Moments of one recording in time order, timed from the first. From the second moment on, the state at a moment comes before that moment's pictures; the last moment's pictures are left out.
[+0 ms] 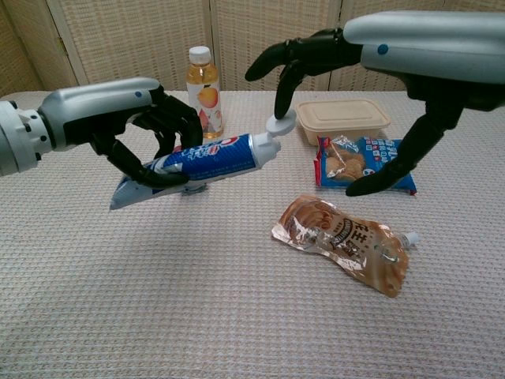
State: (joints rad) left arm -0.74 -1.36 -0.12 -1.68 1.48 0.97 -0.22; right arm 0.67 -1.15 0.10 -1.93 -1.73 1.01 -0.12
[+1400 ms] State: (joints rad) left arm -0.71 -1.53 -0.12 -1.57 1.57 1.16 -0.47; right arm 0.75 -1.22 0.13 -1.91 -1.69 1.06 0.33
